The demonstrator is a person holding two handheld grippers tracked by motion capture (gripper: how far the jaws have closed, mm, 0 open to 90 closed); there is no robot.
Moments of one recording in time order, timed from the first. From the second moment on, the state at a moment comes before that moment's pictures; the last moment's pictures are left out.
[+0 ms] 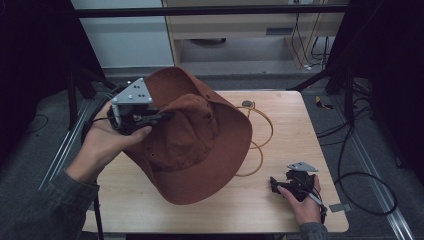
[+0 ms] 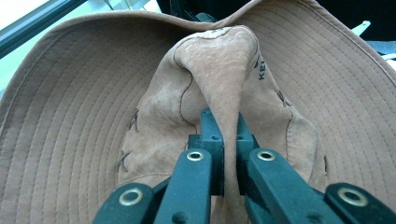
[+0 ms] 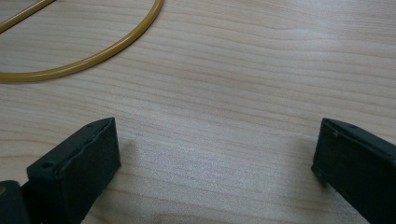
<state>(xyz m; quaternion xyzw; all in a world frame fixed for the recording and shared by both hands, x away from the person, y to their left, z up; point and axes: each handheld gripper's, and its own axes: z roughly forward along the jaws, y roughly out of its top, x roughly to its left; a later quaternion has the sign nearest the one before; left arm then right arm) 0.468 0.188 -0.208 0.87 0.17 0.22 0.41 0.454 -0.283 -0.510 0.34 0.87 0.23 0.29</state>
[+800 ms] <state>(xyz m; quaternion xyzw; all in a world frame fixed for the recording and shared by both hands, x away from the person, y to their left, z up) 0.504 0.103 -0.183 0.87 0.15 0.24 0.40 0.454 -0.283 -0.510 0.34 0.87 0.22 0.29</state>
